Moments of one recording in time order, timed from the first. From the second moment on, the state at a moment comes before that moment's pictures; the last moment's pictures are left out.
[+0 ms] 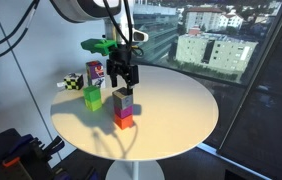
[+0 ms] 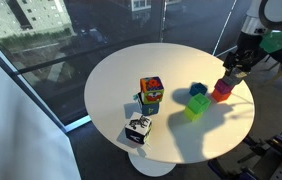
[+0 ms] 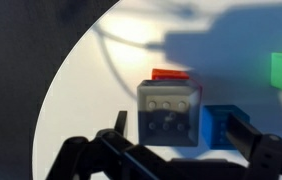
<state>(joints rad) -0.12 0.00 -0.12 -2.35 -0.12 2.26 0.06</state>
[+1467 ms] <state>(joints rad) -0.12 0.04 -0.12 -2.35 -0.14 2.25 0.07</state>
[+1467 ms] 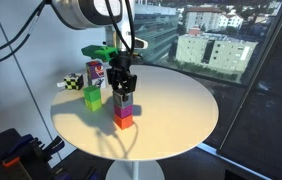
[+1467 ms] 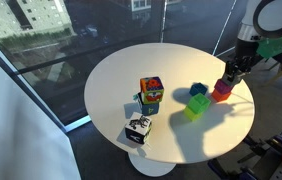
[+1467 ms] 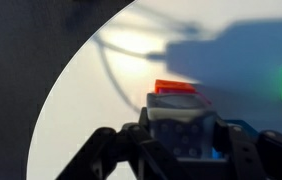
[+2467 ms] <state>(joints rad) -0.07 0.03 -0.08 -2.28 -0.14 2.17 0.08</state>
